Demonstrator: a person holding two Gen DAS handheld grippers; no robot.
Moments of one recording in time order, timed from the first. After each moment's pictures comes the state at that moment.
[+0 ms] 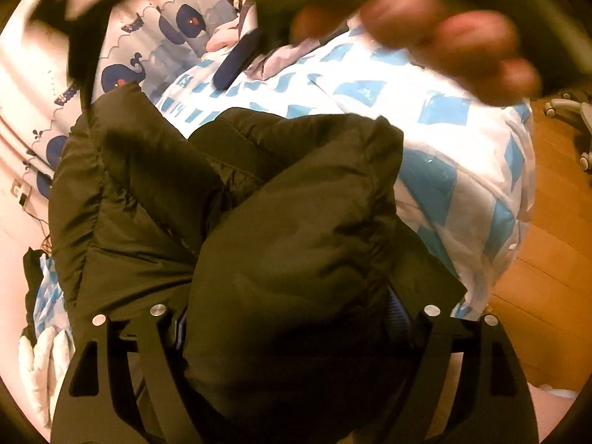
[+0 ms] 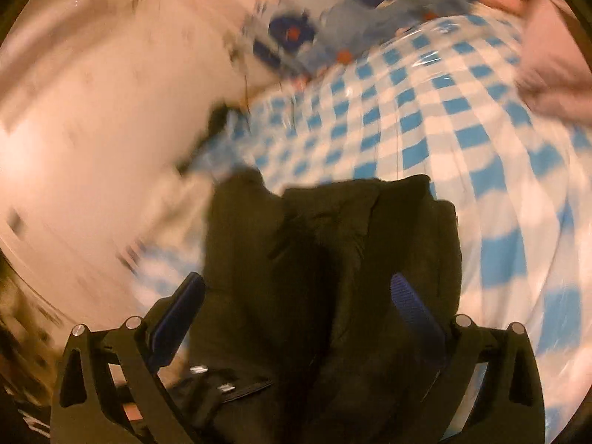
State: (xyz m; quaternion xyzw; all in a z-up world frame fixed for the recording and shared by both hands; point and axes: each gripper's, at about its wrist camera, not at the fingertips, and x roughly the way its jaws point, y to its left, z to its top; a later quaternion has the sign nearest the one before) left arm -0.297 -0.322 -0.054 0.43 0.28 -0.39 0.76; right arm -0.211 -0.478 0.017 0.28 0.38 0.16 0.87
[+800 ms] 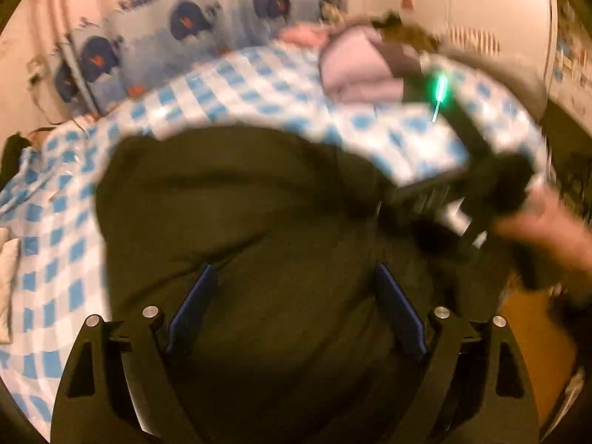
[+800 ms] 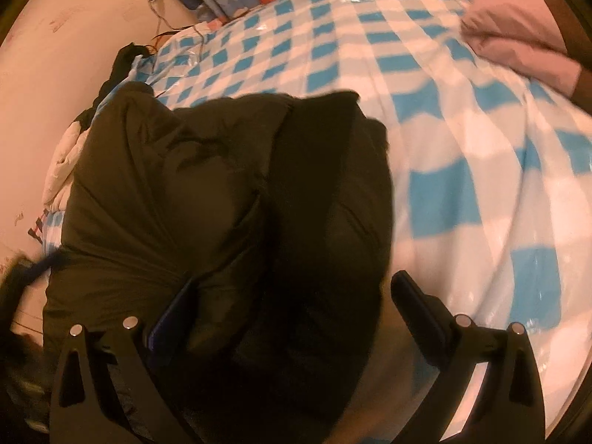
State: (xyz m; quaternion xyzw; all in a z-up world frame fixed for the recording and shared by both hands) left arm -0.198 -0.267 -0.006 0.23 0.37 -0.38 0.82; right arm -0.220 -0.494 -0.079 0.24 0.50 0.03 0.83
